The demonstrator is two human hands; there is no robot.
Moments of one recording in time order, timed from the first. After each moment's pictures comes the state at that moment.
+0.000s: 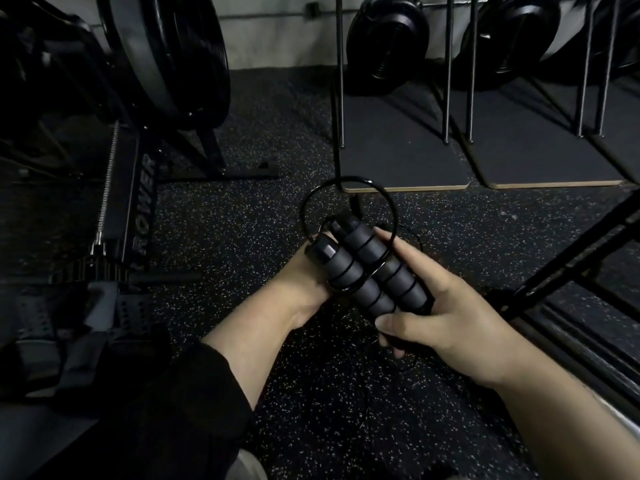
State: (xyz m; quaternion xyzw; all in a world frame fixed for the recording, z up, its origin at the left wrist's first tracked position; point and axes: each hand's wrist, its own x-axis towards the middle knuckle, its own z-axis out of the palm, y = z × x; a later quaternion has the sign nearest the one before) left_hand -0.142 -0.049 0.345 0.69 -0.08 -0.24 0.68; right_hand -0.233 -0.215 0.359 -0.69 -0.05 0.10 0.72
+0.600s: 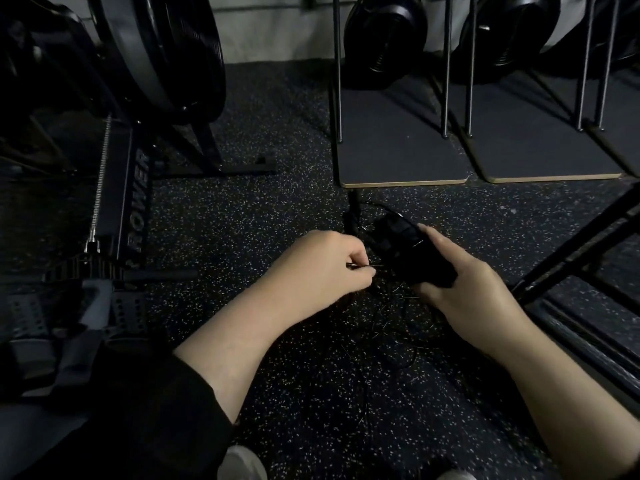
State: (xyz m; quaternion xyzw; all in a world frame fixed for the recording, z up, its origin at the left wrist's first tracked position) left_hand -0.136 -0.045 0.358 0.91 -0.26 -0.12 0.29; right_hand -0.218 -0.252 0.333 -0.89 0.12 0.00 0.44
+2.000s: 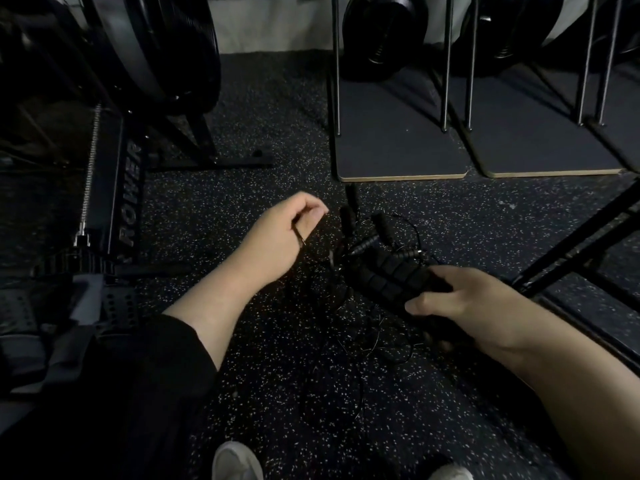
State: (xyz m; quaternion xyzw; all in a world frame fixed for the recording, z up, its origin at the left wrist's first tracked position) left_hand -0.085 -0.015 0.322 0.87 -0.22 -0.05 0.43; right_hand -0.223 -0.253 0.349 -0.72 0.19 0.23 0.63
